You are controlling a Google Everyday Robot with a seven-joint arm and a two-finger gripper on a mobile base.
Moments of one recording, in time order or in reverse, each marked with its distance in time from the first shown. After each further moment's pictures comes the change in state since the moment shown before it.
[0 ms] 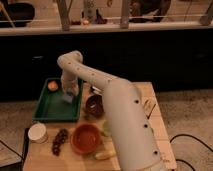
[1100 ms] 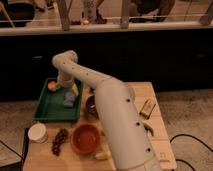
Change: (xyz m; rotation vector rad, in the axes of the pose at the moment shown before) arm -0.007 -0.009 0.007 -0.038 -0.021 -0.042
